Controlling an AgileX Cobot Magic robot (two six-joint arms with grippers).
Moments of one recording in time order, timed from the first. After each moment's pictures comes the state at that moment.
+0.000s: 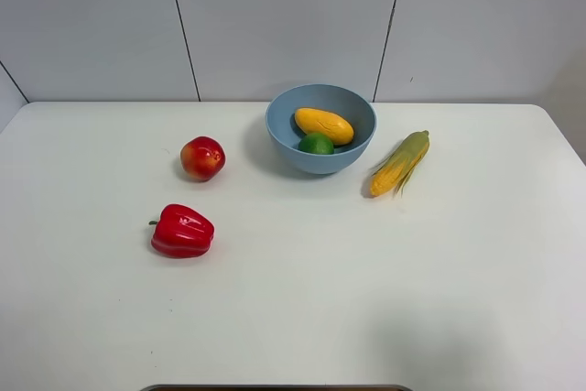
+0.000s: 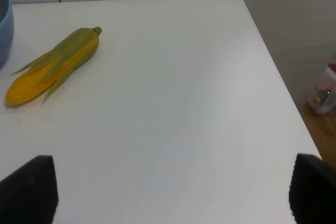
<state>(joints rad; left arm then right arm) 0.08 0.00 -0.44 -0.03 1.09 0.03 0.03 0.00 -0.57 -0.15 1.10 0.14</state>
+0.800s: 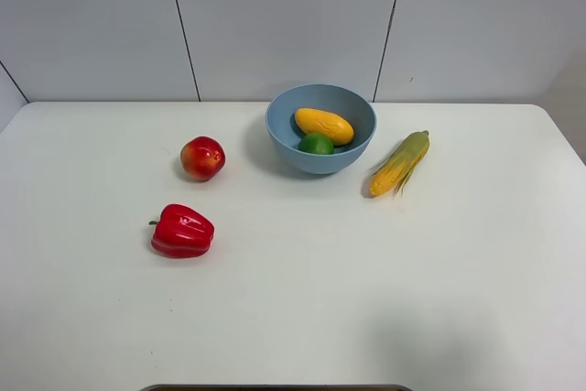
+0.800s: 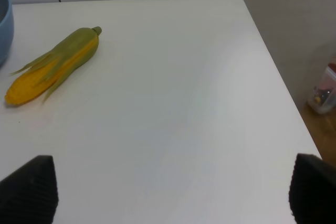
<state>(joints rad) 0.08 0.00 -0.44 -0.03 1.09 0.03 0.03 0.00 -0.57 -0.15 1.10 0.14</state>
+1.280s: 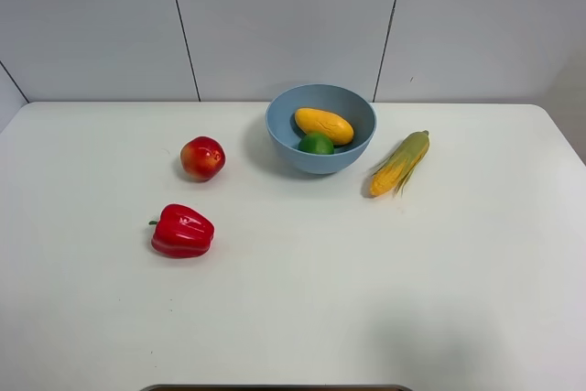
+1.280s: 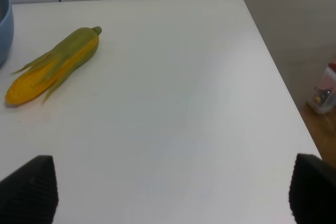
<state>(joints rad) 0.08 0.00 -0.44 -0.03 1.09 0.03 0.03 0.00 -0.57 -0.15 1.10 0.14</state>
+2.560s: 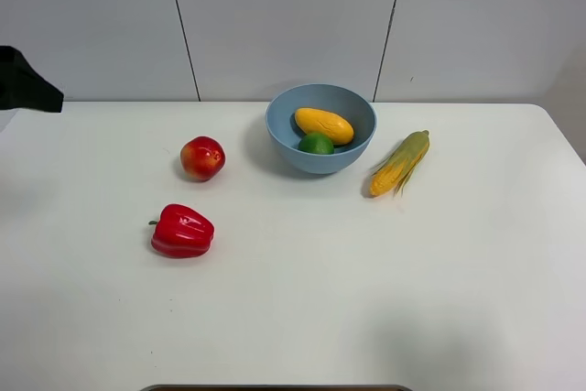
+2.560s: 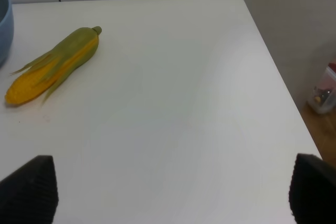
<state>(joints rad) 0.08 1.22 -1.09 -0.38 0.90 0.42 0.03 0.00 -0.57 -0.15 1.10 0.14</state>
